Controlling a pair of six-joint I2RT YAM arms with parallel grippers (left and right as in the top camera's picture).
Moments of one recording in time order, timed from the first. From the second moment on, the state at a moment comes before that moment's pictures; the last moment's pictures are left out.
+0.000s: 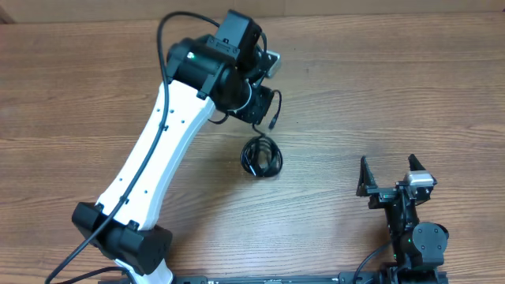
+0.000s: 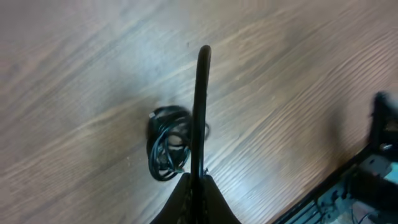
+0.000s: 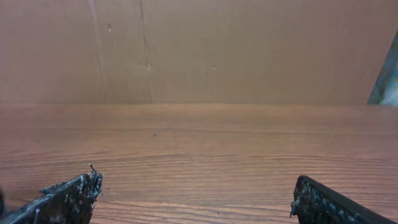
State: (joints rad) left arm -0.49 1.84 2.07 -1.42 0.26 -0.06; right arm 0.01 0.01 0.02 -0.04 -0.04 0.01
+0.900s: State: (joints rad) left arm -0.38 1.81 2.51 -1.38 0.24 -0.35; right arm 0.01 0.01 0.02 -0.04 -0.04 0.01
